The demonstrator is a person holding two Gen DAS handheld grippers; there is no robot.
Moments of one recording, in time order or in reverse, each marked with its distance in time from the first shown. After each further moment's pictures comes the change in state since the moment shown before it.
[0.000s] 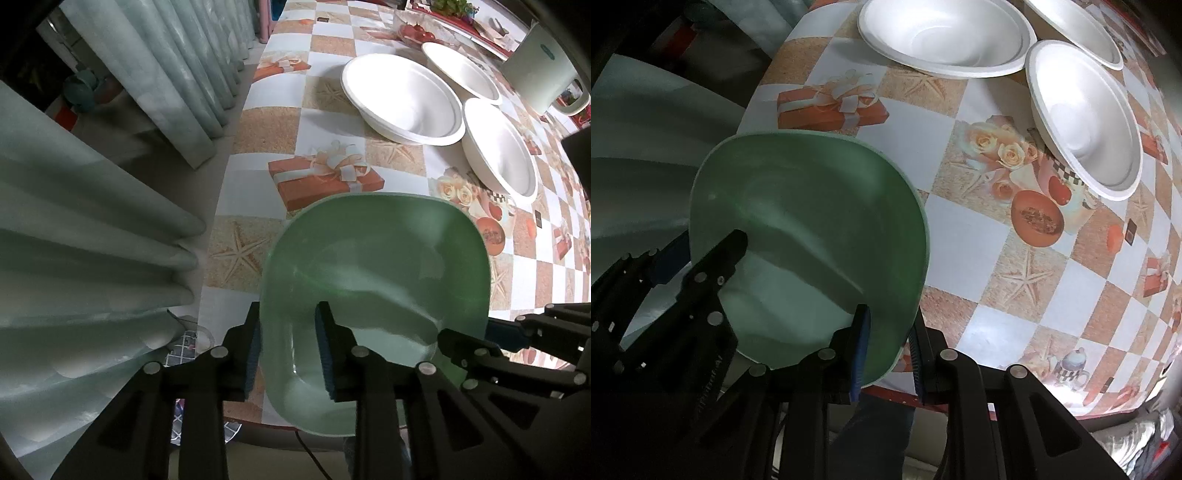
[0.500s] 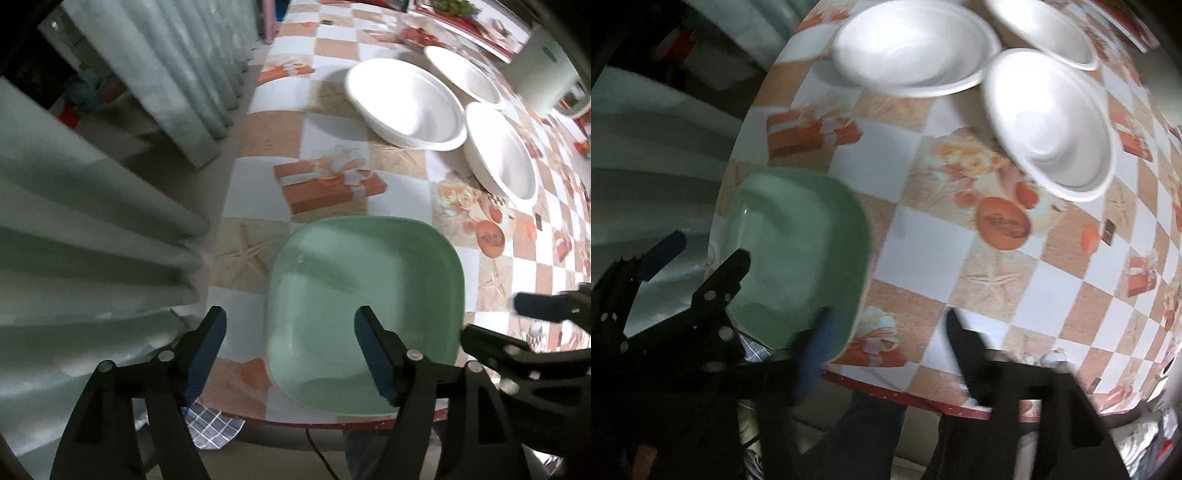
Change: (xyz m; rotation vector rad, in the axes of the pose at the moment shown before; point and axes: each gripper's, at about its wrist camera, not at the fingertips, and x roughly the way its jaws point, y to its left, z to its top) left arm -0.008 0.006 0.002 -0.025 0.004 0.003; right arm -0.036 -0.034 -0.008 0.025 -0.044 0.010
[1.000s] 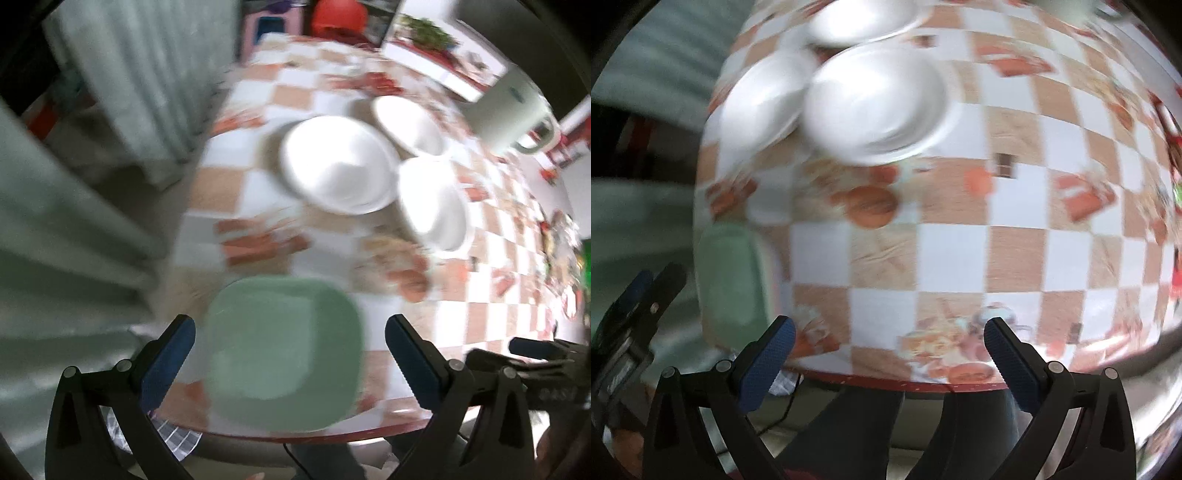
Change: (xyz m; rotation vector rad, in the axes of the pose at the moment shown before) left arm -0.051 -0.033 0.036 -0.003 -0.092 -0.205; right arm -0.036 -0.120 -0.043 0.336 -0.059 0.051
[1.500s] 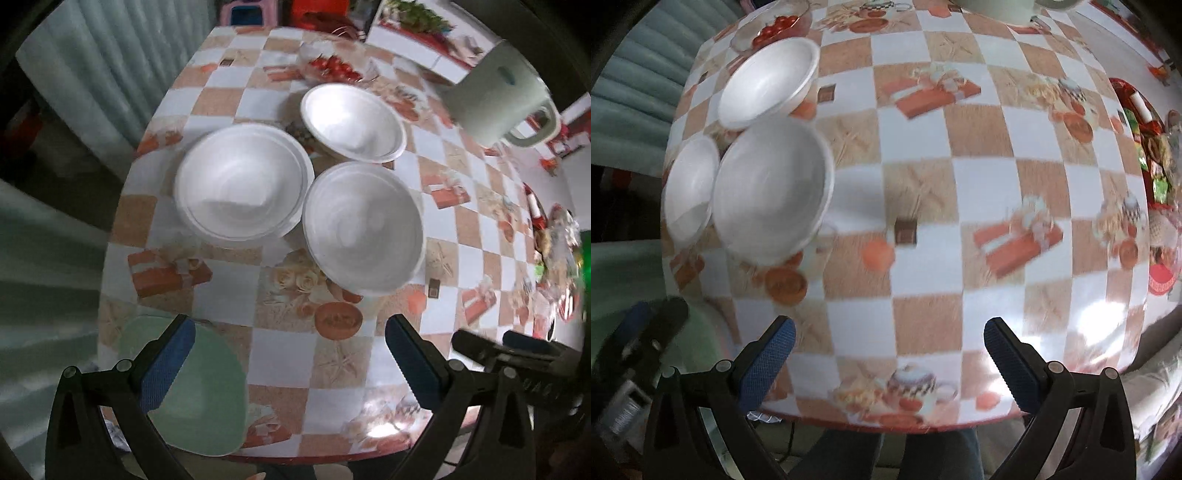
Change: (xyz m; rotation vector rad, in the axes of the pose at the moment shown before) left arm 0.034 -0.090 0.049 0.029 0.142 -0.036; right arm -0.007 -0.072 0.064 0.054 -0.040 -0.043
